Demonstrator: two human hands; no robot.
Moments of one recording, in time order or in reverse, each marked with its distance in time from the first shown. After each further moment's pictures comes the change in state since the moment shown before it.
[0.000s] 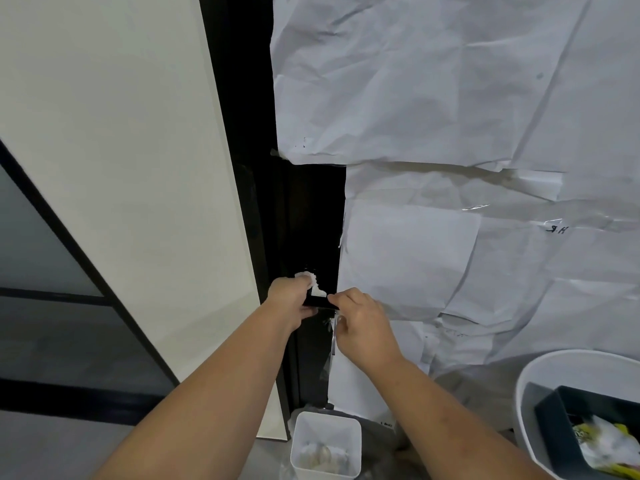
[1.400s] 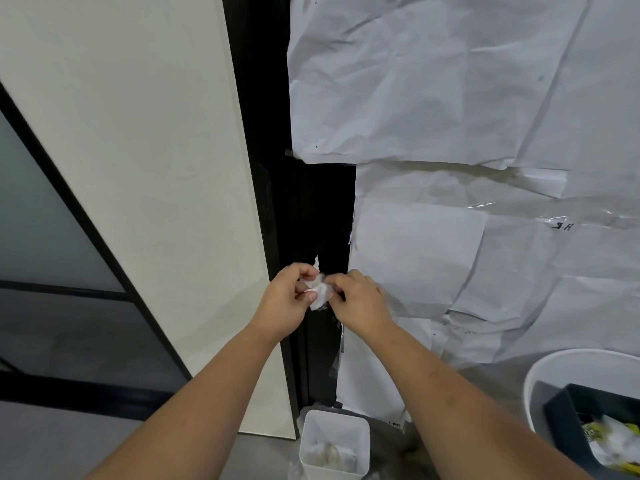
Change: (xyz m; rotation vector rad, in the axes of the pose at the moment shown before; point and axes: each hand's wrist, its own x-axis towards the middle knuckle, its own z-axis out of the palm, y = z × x) left_hand -0.035 -0.016 -0.056 0.680 -0.127 0.896; right_hand 0.033 -0.016 -0.001 0.038 -0.164 0.198
